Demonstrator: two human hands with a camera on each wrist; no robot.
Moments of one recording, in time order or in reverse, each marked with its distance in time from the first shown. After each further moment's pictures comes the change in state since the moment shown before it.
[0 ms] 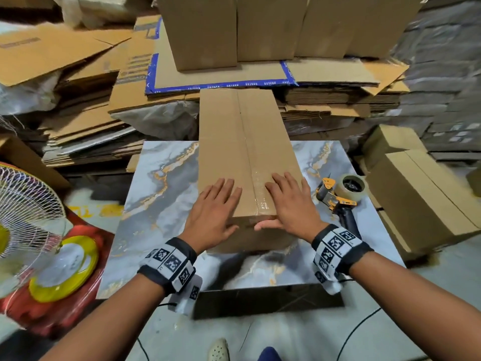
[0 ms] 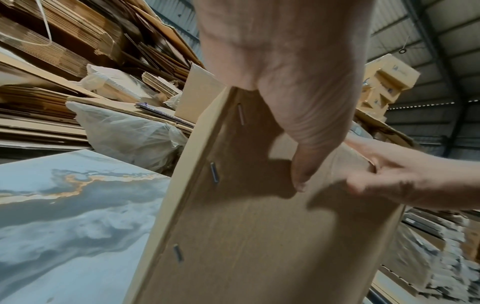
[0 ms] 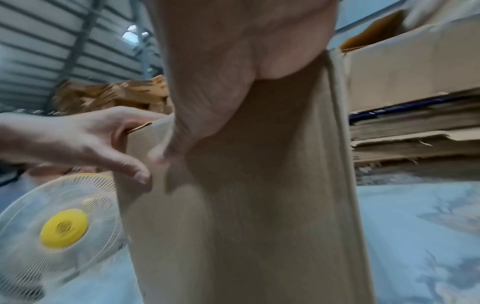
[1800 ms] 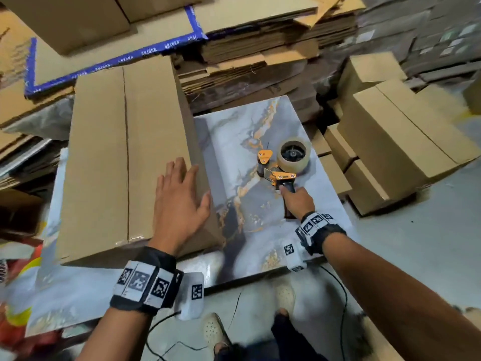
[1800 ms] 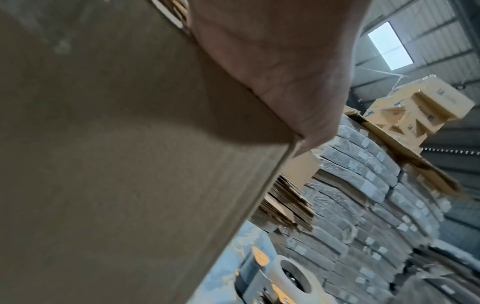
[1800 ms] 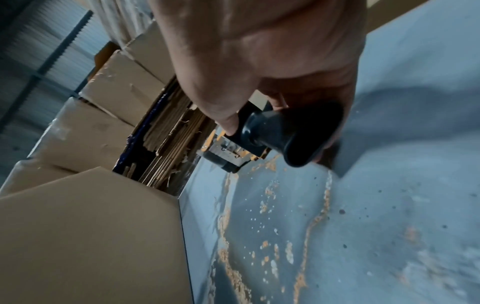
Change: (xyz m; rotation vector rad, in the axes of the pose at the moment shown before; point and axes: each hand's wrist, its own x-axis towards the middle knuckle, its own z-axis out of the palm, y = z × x) left_hand 0.132 0.156 -0.006 -0.296 -0.027 -0.310; right_hand -0.041 0.249 0.153 1.079 -0.088 1.075
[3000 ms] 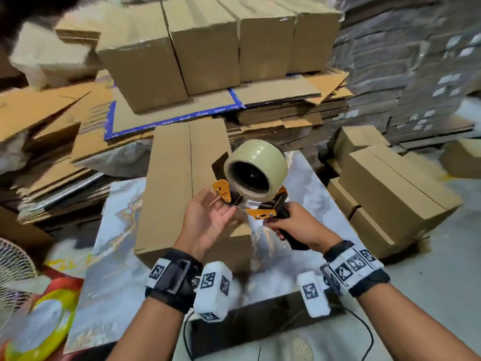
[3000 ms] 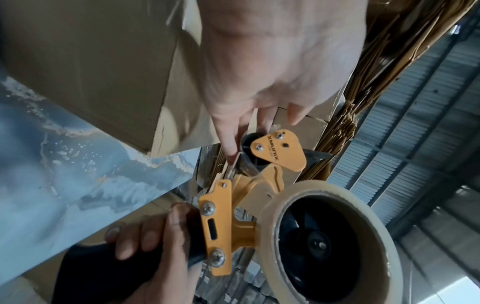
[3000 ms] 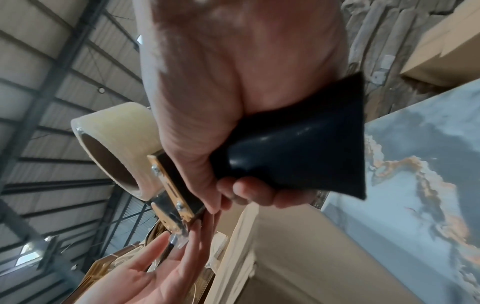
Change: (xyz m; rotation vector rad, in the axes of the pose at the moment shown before) left_hand -0.039 -0.038 -0.076 -2.230 -0.190 -0.544; right_hand -0.229 -0.101 -0.003 0.215 -0.463 -0.623
